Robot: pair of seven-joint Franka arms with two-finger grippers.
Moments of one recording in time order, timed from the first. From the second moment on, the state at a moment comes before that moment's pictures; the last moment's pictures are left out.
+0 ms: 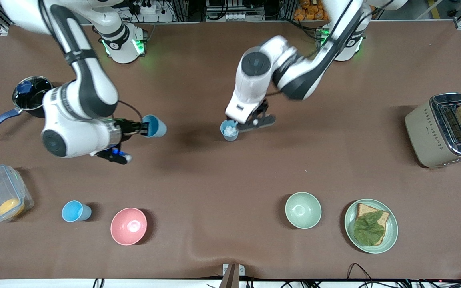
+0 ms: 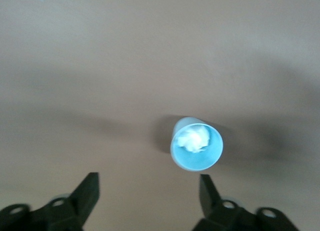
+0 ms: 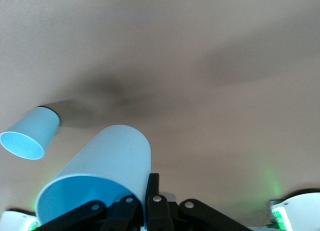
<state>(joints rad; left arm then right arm) -0.45 0.33 -0.35 -1.68 0.06 1.98 -1.06 0.18 0.36 0.11 -1.76 0.37 1.68 0.49</state>
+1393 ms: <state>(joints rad) 0.27 0.04 -0.34 -1.68 0.06 1.68 -0.07 0.55 0.36 0.10 -1.92 0.61 2.24 0.99</state>
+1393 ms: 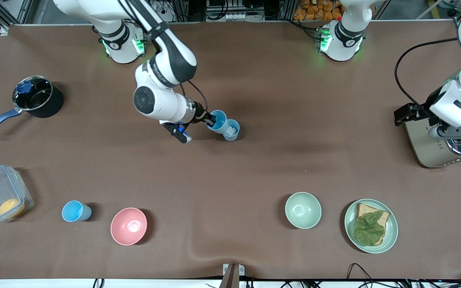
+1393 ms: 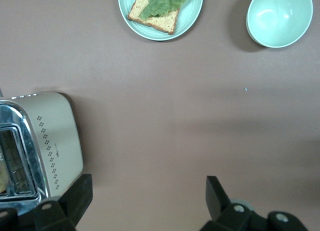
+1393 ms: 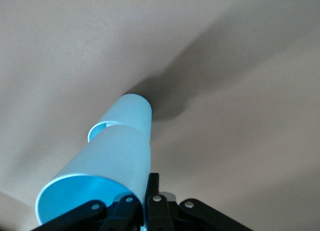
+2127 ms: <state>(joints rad) 0.23 0.01 -0.30 -1.59 0.06 1.58 -0.07 0.59 0.40 0.11 -1.92 0.61 2.32 1.07</state>
